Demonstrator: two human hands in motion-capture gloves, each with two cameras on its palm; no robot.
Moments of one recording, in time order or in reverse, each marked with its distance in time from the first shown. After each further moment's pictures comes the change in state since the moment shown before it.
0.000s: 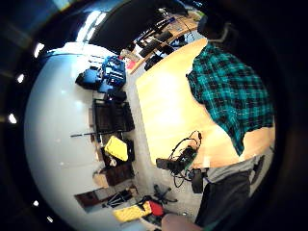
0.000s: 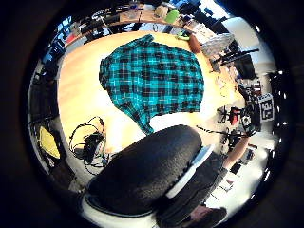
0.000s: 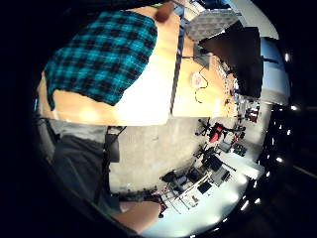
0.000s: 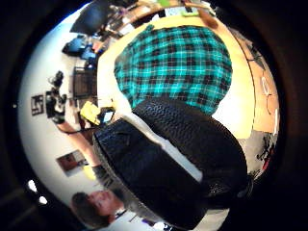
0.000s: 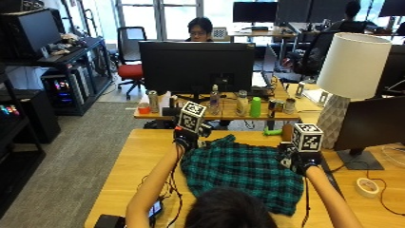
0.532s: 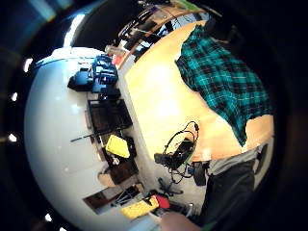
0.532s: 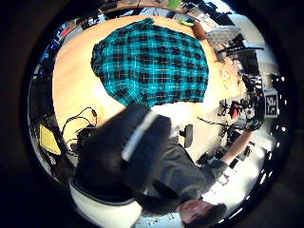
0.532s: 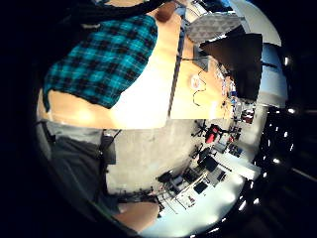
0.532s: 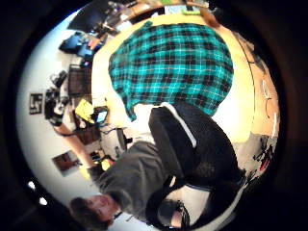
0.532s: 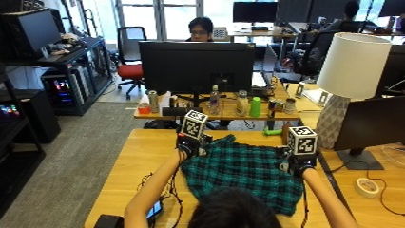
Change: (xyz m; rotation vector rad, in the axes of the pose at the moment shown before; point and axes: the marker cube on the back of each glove) left arm 0.015 -0.012 0.049 -0.157 0.027 0.035; right arm 0.002 -0.023 0.029 -0.024 0.060 -0.009
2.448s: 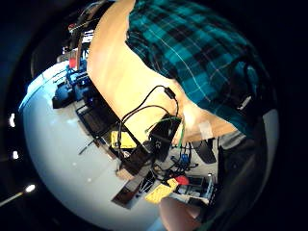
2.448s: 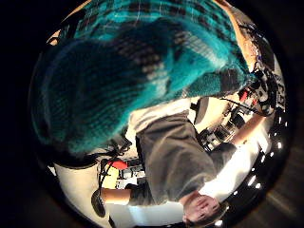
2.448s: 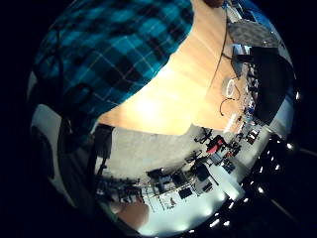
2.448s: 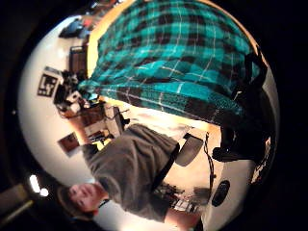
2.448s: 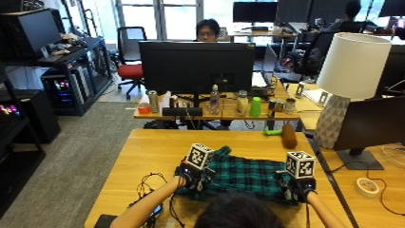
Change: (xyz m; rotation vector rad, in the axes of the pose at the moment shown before) left arm 0.057 0.038 0.128 -0.318 -0.030 0.212; right arm -0.004 0.014 0.111 -0.148 -0.090 -0.193
